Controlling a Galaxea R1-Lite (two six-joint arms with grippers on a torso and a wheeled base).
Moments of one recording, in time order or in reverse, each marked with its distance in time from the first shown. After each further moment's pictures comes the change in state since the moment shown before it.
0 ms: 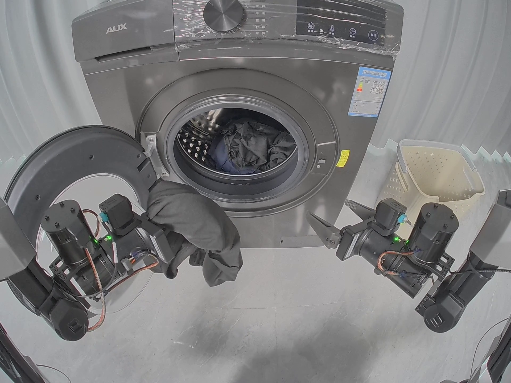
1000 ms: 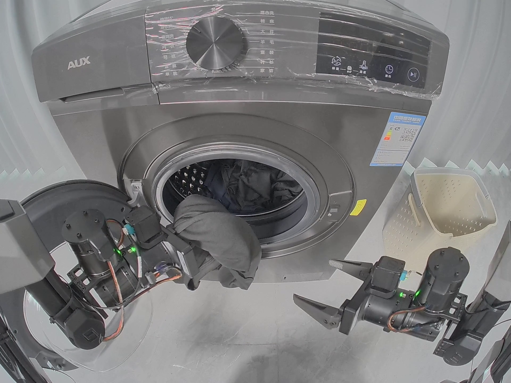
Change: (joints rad) left arm -0.110 0.055 -0.016 -0.002 0.031 0.047; right arm 0.155 -0.081 0.267 0.001 0.126 -0.060
